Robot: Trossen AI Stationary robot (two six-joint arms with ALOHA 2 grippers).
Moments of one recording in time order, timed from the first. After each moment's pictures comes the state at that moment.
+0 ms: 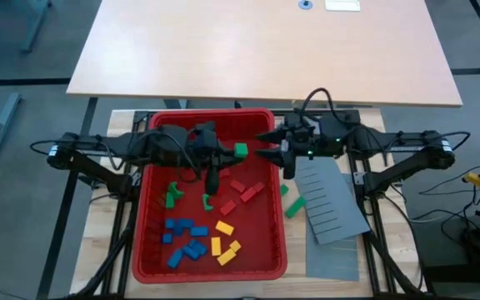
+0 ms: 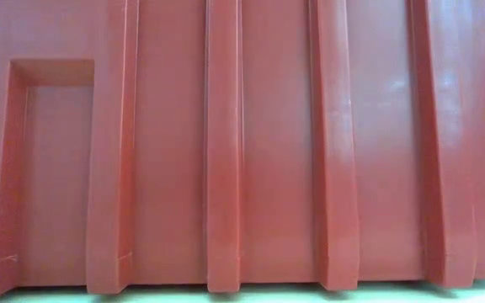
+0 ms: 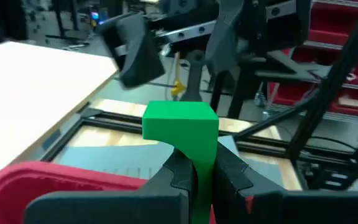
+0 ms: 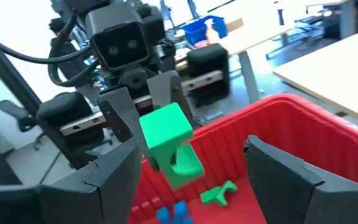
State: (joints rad) left arm -0.11 1.33 1.45 -0.34 -0.21 -0.18; right arm 0.01 1.26 1.35 -0.16 0.09 0.40
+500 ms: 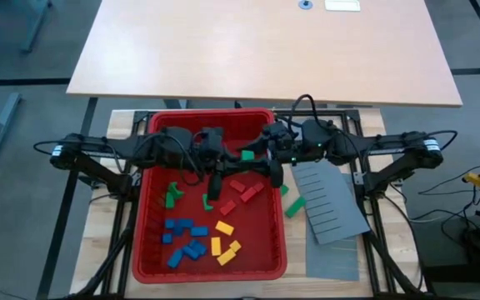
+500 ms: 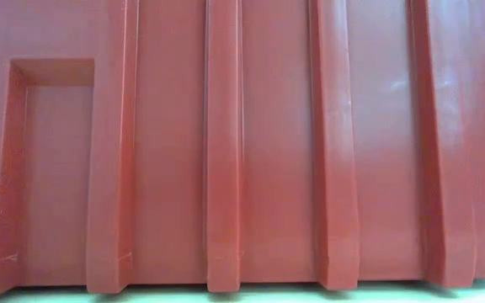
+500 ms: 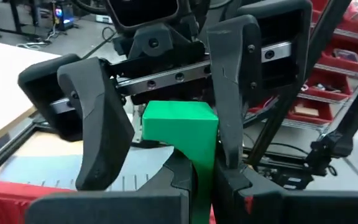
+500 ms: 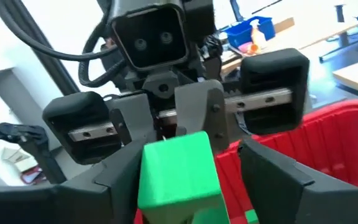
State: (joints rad) left arm -0.11 1.37 1.44 -0.24 -0.09 -0.24; right arm 0.02 1.42 1.35 0.09 -0.08 0.43
